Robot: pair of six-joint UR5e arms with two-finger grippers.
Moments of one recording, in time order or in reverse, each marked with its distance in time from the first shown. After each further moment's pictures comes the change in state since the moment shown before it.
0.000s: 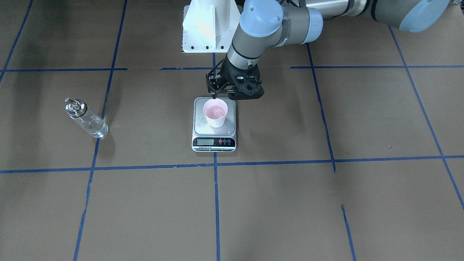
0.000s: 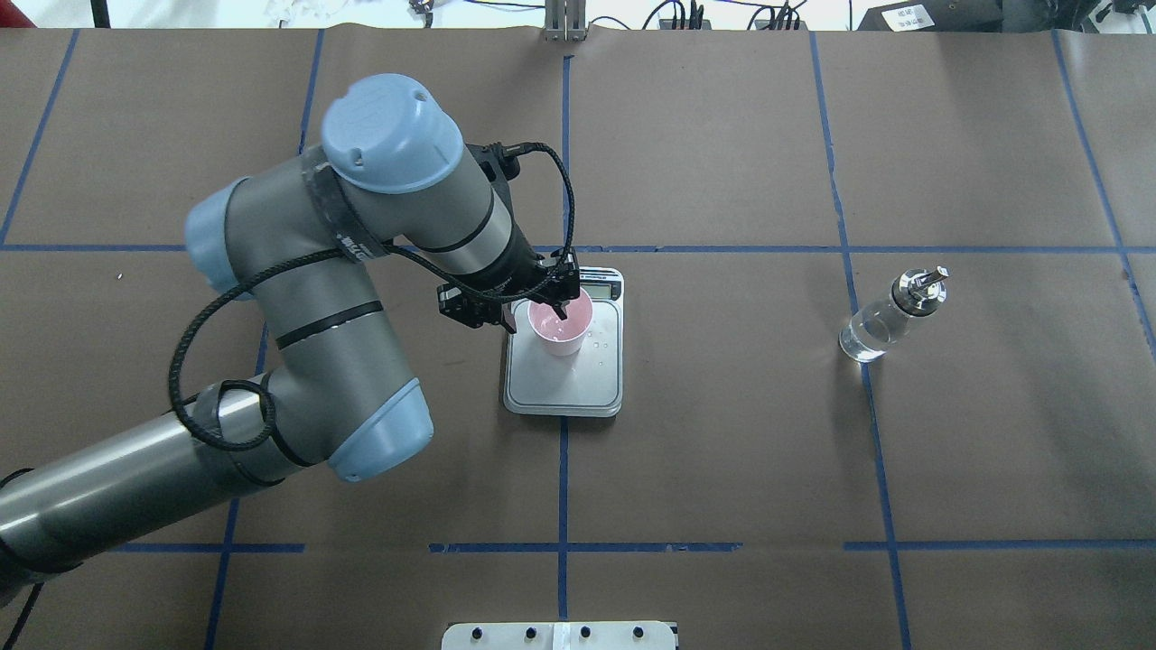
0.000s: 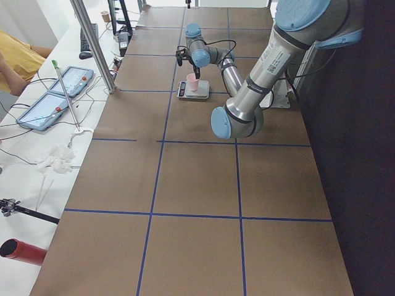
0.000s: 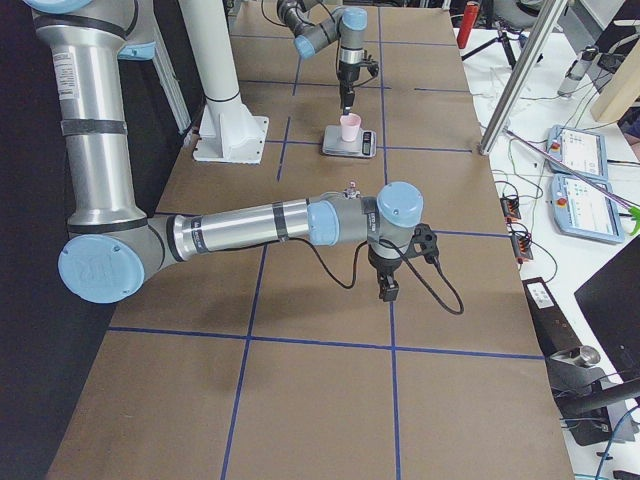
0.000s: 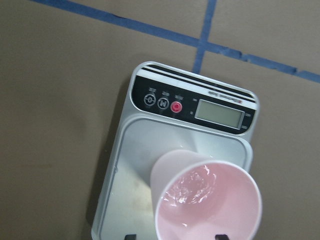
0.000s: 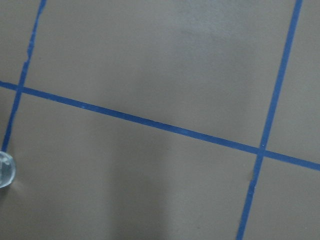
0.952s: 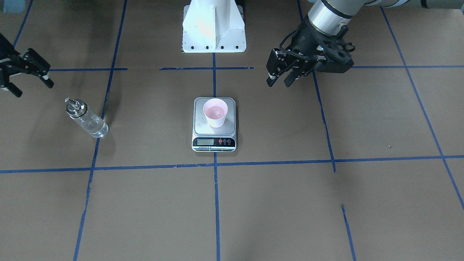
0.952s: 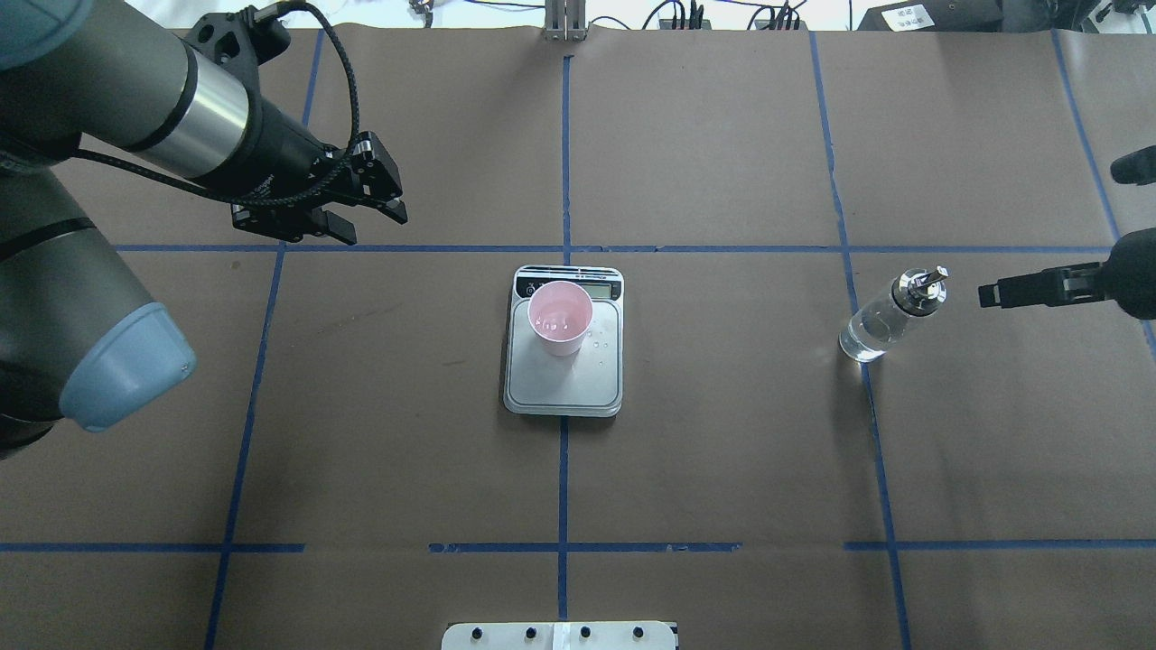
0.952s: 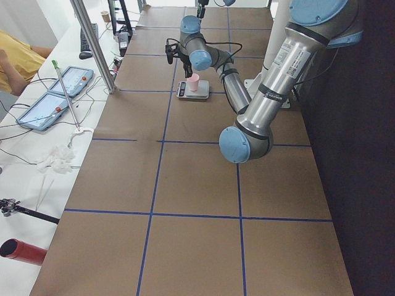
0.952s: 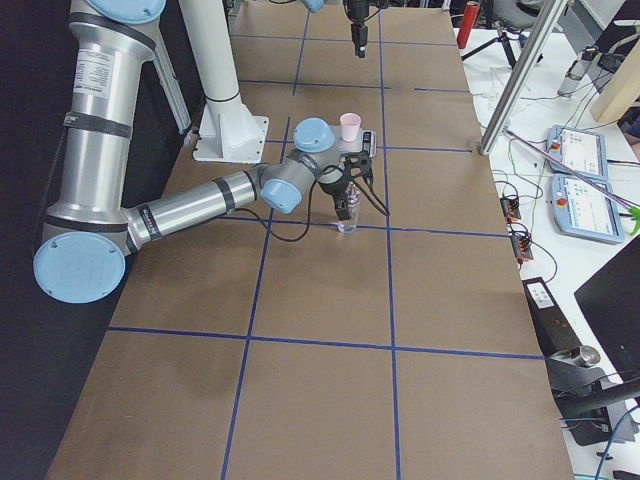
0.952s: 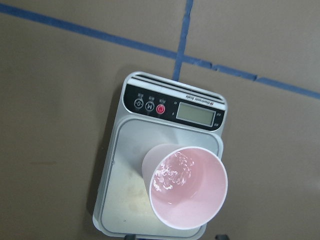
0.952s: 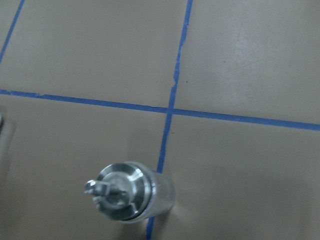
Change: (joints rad) left arm -0.229 0.234 -0.281 0.000 -0.083 0.051; right arm -0.486 -0.257 0.374 0.606 -0.325 0.885
